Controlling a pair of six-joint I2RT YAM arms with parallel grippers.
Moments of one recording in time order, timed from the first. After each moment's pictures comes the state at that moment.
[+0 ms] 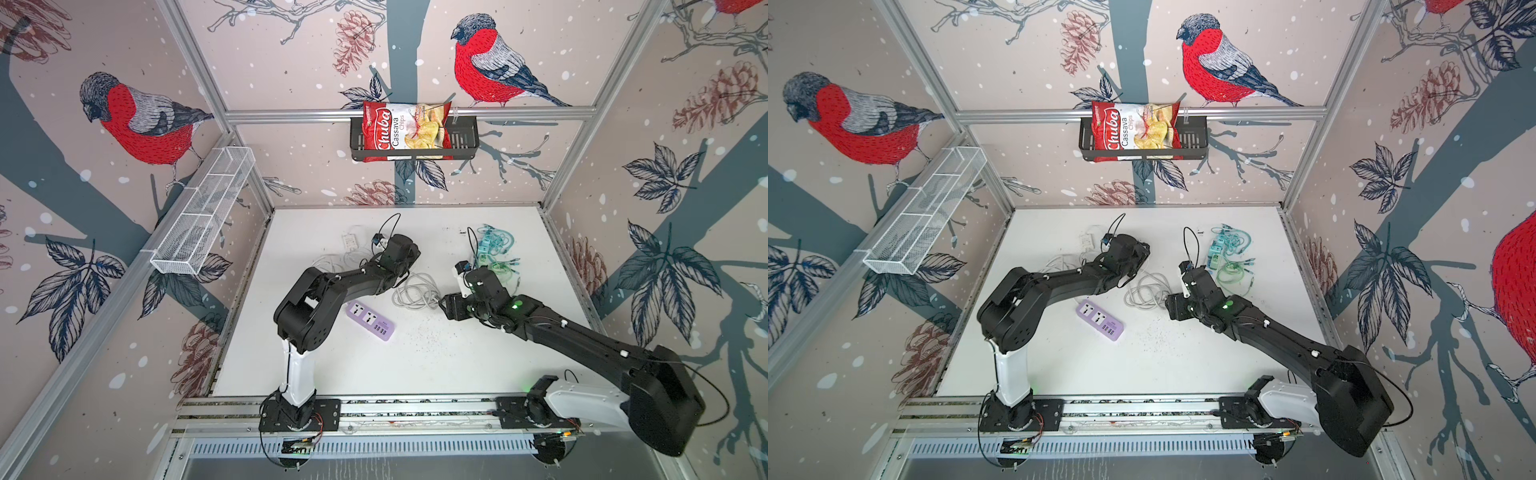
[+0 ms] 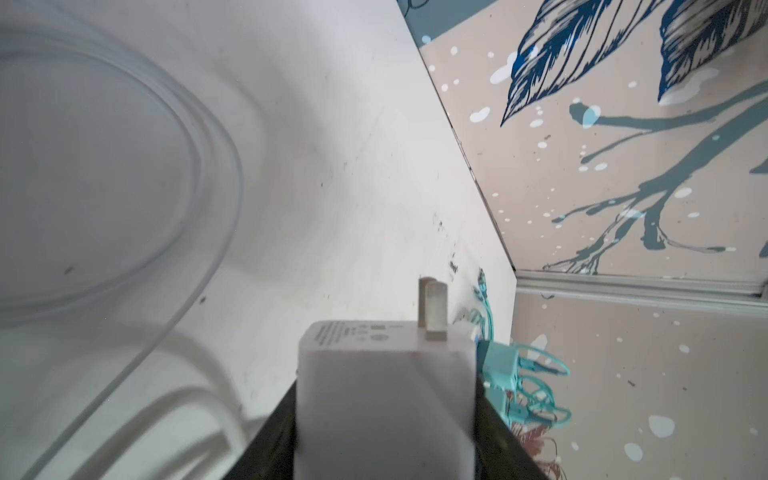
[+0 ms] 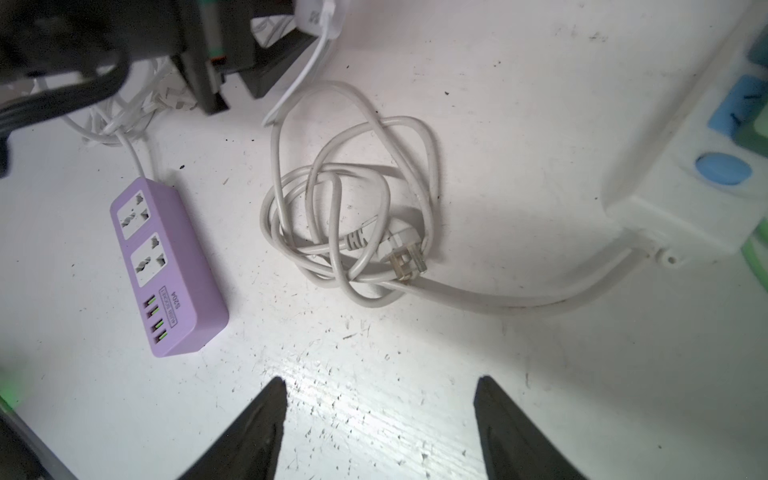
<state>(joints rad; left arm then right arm) -0.63 2.00 1.23 0.22 -0.13 -1.34 0.71 1.20 0.71 -0.34 -0.04 0.37</state>
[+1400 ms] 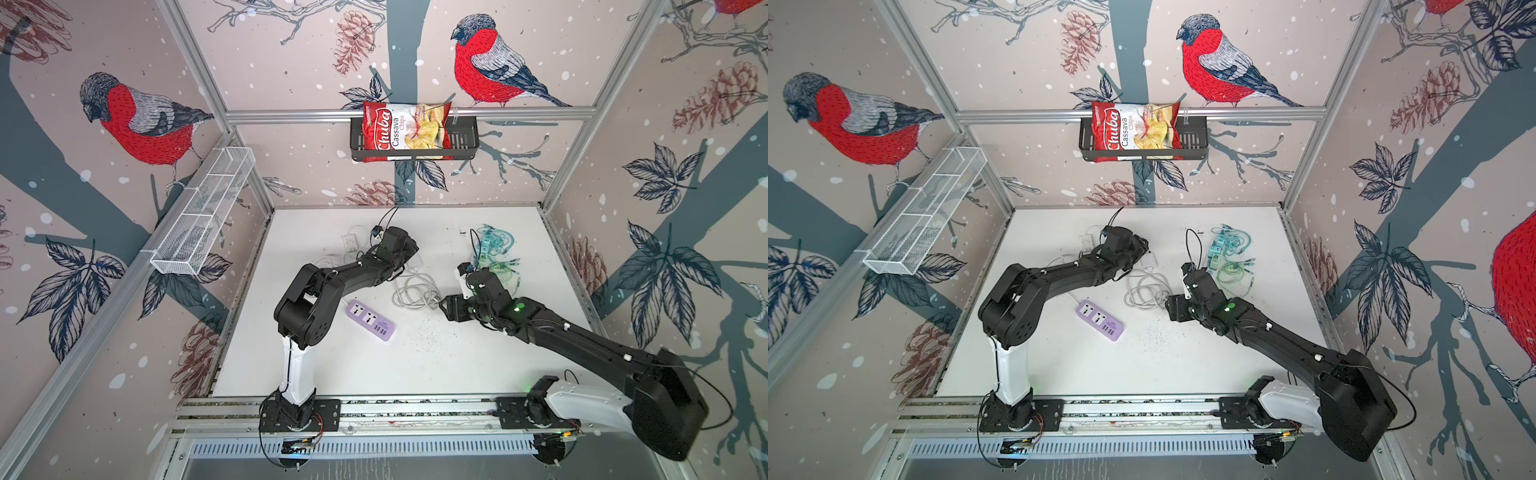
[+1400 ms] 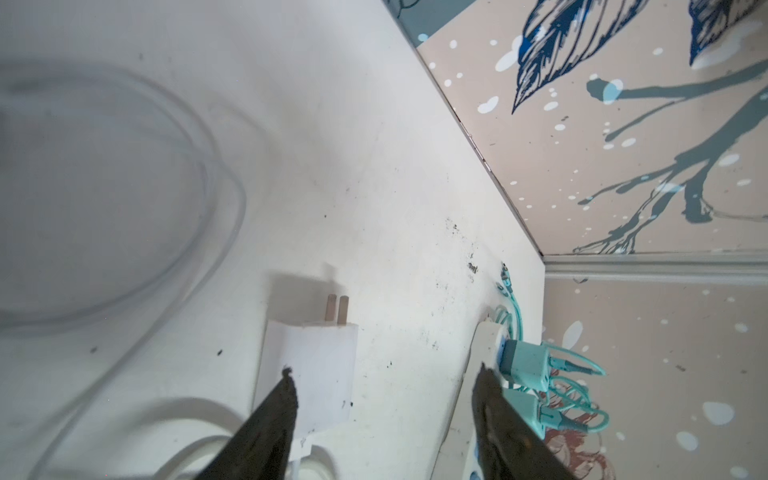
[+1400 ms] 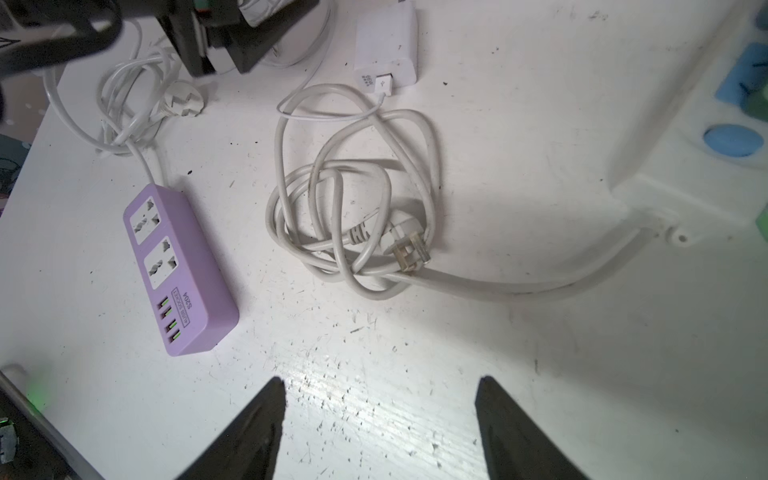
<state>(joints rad) -0.58 1.97 1.31 0.07 -0.06 -1.10 0.71 1.17 0.68 -0.34 -0.03 0.42</state>
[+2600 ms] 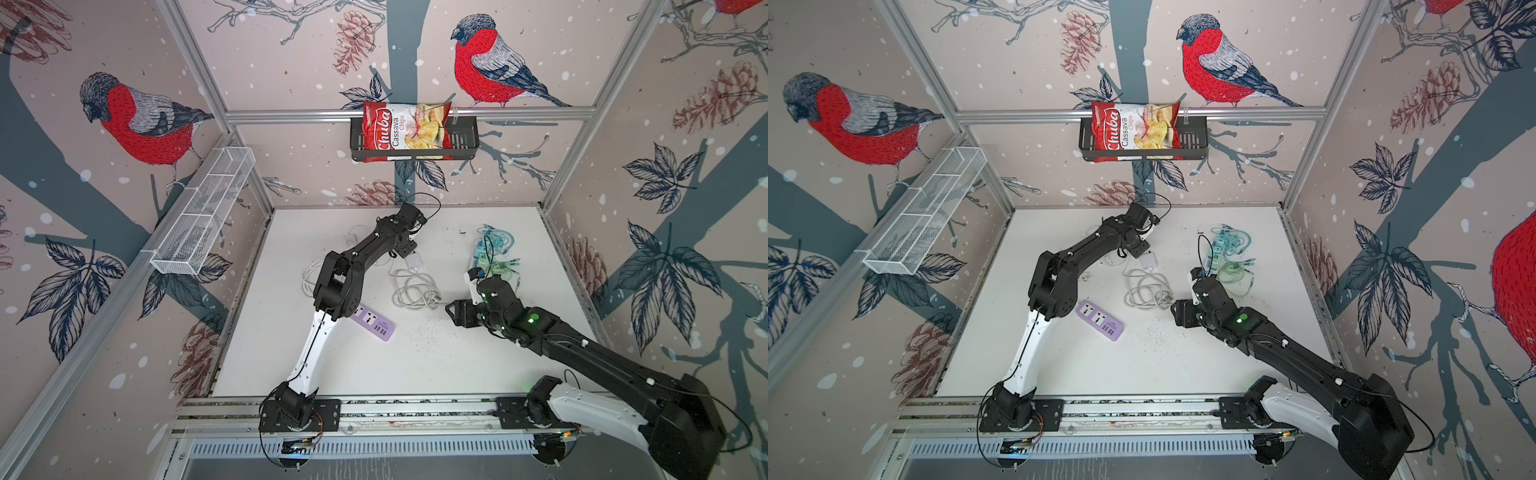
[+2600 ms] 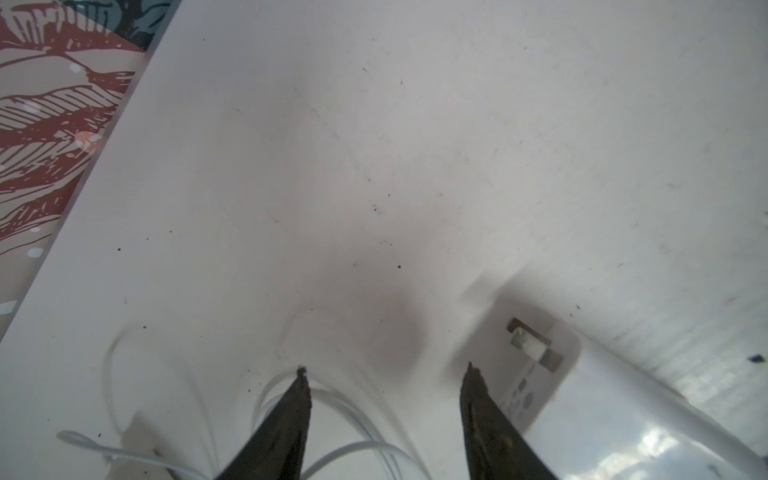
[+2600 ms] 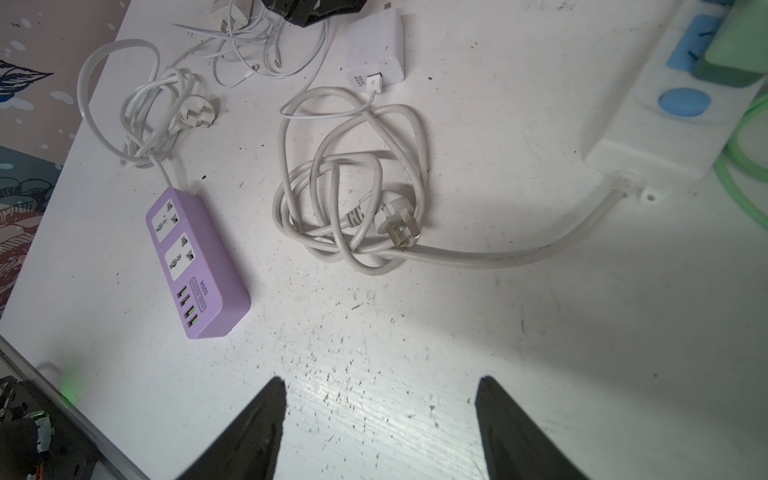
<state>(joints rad) -0.55 2.44 2.13 -0.75 -0.16 0.35 0.71 1.03 0.62 -0.37 -0.03 0.48</state>
